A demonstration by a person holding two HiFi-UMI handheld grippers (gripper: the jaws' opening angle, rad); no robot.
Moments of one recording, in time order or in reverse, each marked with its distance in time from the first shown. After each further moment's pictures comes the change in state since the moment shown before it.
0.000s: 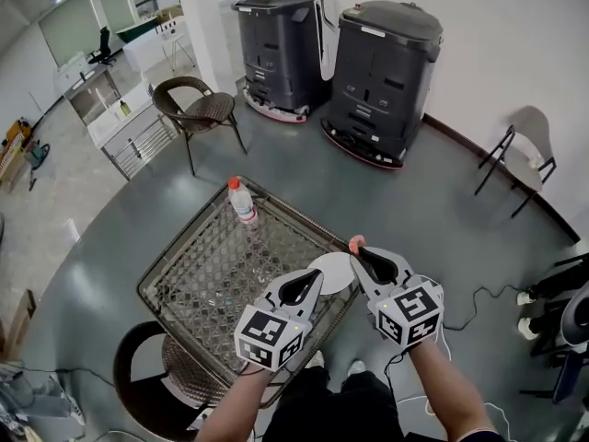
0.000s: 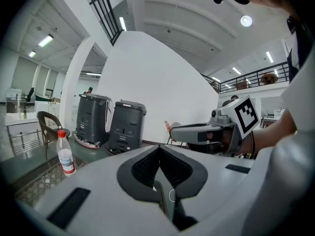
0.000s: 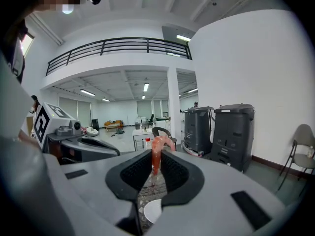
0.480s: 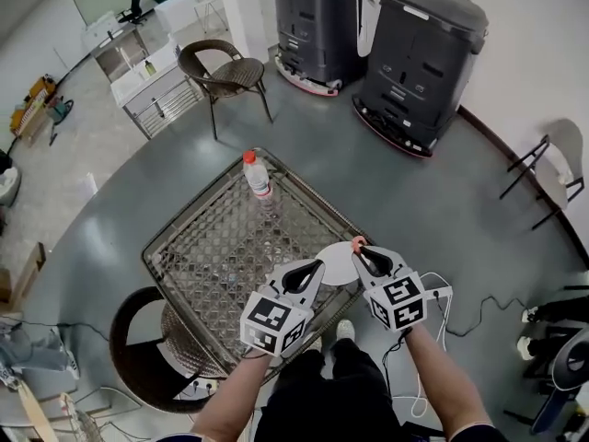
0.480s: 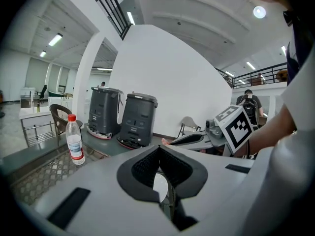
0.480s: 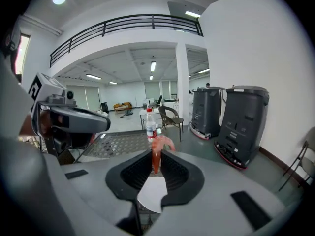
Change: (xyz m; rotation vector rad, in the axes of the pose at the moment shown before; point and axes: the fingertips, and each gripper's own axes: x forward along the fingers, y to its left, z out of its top) left arm 0.027 0.033 -0.045 -0.054 0.070 0.127; right arm 0.059 -0.026 -0.099 -0.050 0.235 0.105
